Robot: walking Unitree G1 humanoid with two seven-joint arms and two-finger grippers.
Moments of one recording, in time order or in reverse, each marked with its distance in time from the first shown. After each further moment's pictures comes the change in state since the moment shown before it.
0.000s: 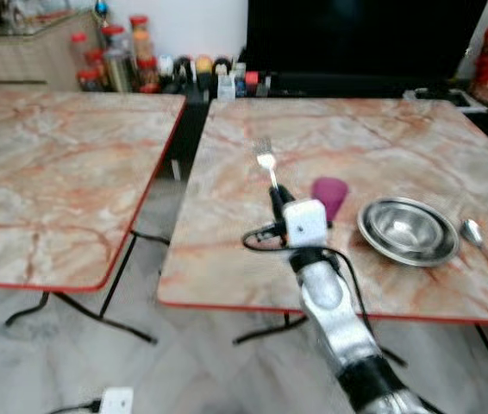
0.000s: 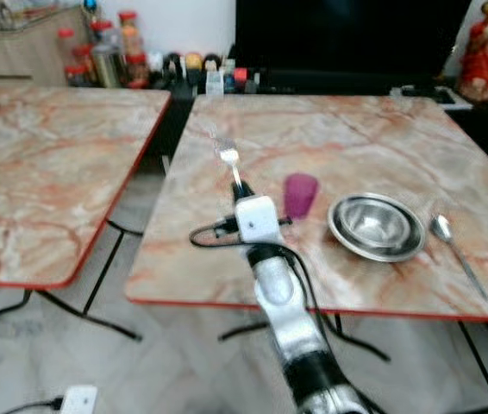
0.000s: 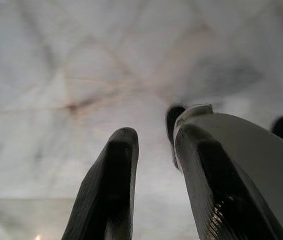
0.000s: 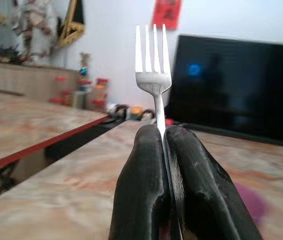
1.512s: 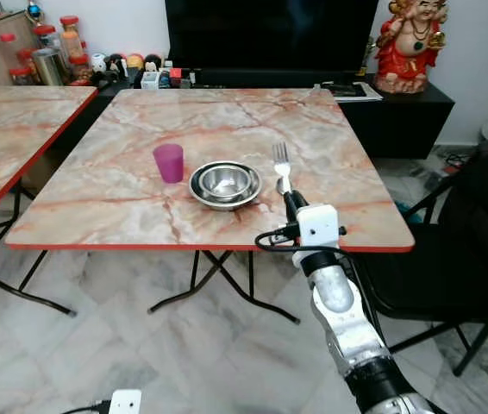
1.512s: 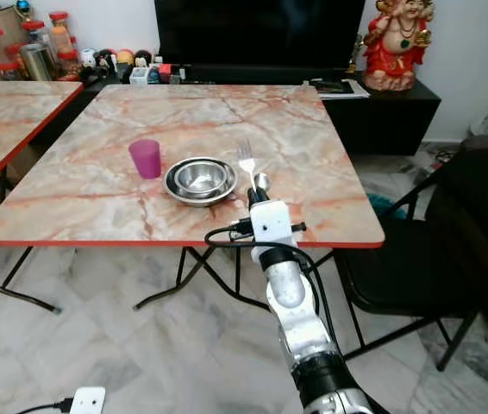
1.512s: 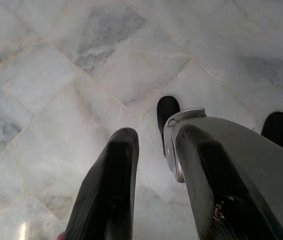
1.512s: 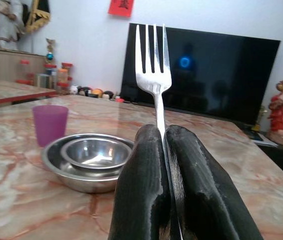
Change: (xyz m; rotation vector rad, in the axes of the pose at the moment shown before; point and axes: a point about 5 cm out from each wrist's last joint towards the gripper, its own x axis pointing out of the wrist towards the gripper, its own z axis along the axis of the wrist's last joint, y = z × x) left arm 0.000 -0.002 0.000 -0.004 0.001 -0.003; right arm -0.002 0.002 -0.005 -0.003 0.030 0.006
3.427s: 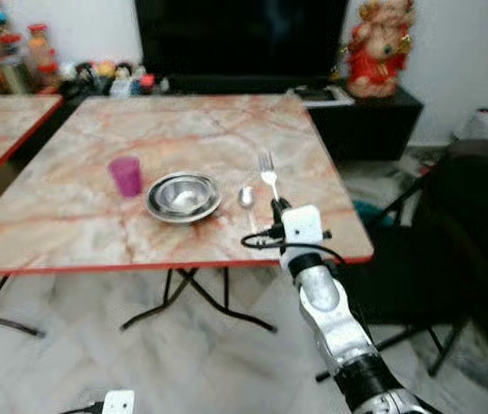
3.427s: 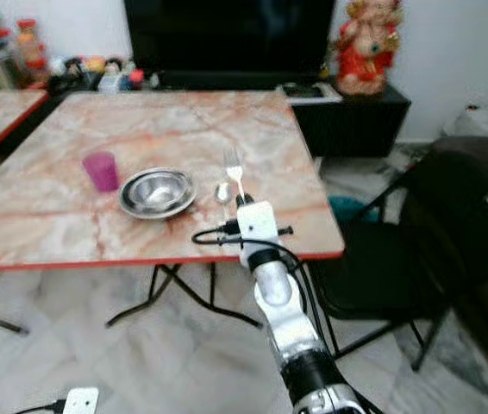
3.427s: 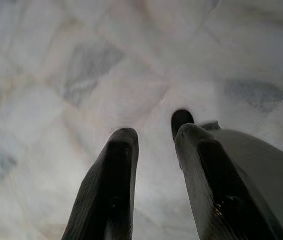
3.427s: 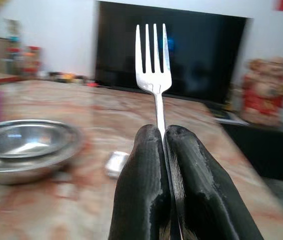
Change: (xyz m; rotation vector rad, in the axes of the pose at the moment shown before) left arm 0.000 0.012 -0.002 -0.015 -0.007 0.041; right arm 0.003 0.009 -0.009 0.018 0.085 0.011
